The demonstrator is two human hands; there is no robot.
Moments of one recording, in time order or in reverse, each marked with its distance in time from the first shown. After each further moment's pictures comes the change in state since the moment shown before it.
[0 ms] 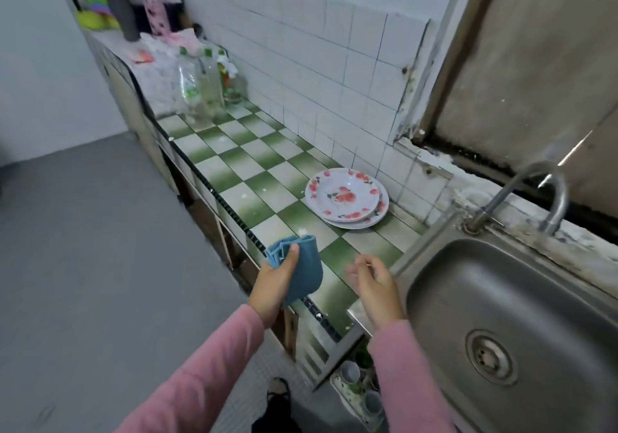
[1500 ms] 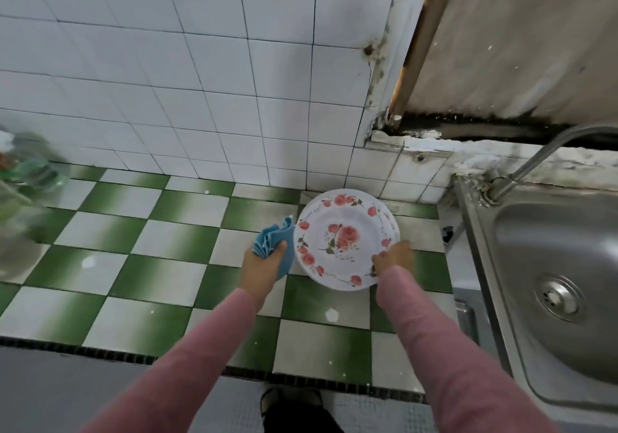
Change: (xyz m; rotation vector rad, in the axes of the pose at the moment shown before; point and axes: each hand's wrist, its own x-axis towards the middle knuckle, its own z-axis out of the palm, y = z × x) left_hand 0.432 0.104 -0.006 0.537 -0.456 -0.156; right_hand 0.314 -0.019 0.114 -0.178 0.784 0.746
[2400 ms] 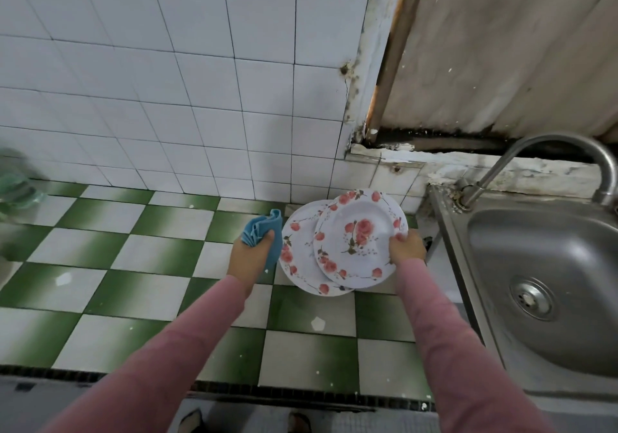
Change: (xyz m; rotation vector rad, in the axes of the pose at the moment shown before) left_hand 0.007 0.015 0.008 -0.007 -0.020 0.120; right_hand -0.001 -0.006 -0.064 0.288 0.081 -0.138
